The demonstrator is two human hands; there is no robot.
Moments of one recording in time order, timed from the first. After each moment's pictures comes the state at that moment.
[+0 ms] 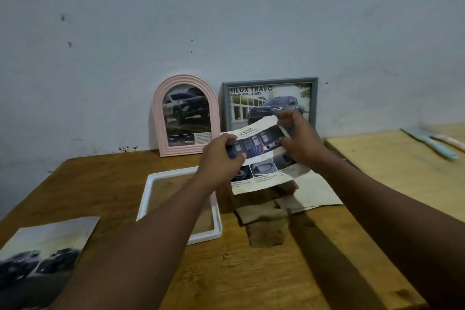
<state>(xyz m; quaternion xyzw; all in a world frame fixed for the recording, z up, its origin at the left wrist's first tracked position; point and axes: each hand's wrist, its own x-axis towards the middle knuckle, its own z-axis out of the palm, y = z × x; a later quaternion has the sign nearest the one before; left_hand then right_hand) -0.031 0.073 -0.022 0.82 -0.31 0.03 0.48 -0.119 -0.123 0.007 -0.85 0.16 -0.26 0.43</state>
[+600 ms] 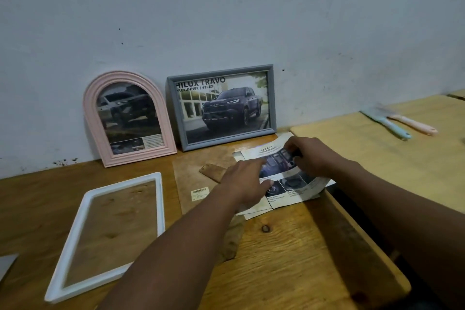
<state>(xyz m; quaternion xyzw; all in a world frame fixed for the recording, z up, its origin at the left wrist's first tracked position) -0.071 -0.074 -0.080 0.86 -0.48 -0.05 0.16 -0.176 -0.251 -0.042 -0.96 0.23 -0.08 0.16</state>
